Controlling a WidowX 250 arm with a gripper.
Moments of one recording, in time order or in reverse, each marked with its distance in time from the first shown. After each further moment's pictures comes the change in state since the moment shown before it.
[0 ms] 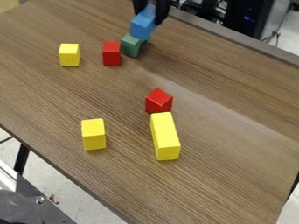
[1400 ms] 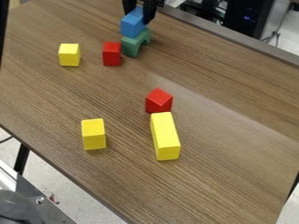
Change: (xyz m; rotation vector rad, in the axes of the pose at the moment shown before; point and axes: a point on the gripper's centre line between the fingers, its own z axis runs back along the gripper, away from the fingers) arm 0.027 0.036 -0.031 -0.028 0.049 0.001
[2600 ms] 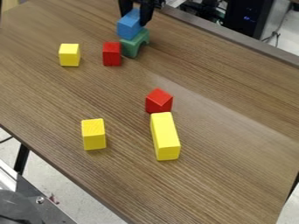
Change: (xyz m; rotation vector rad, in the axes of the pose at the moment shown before) arm -0.009 -0.005 -0.002 0.021 0.002 0.015
